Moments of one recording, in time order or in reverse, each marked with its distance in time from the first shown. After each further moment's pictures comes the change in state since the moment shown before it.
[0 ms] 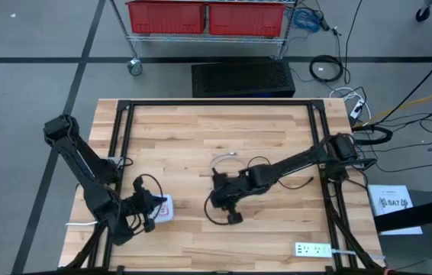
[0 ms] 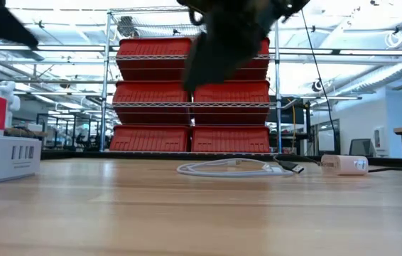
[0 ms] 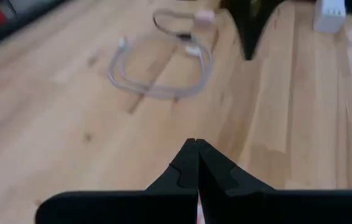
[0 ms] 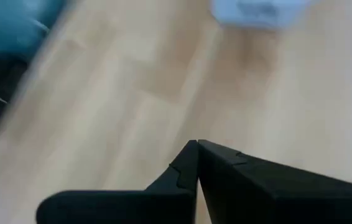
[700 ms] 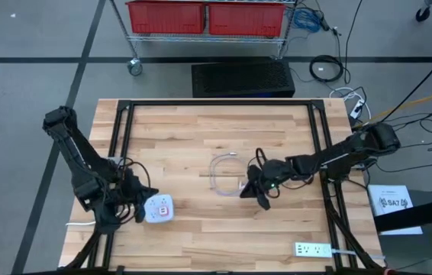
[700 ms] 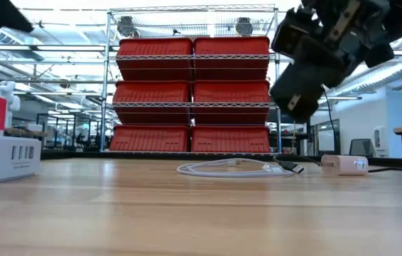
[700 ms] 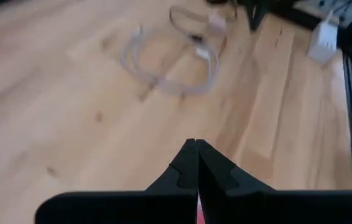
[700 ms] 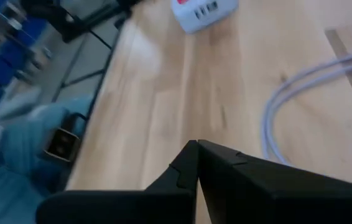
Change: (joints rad) left arm -0.043 -0.176 0.001 -0.209 0.057 -0.265; right arm -0.075 -0.446 -0.802 0.778 -0.133 0.491
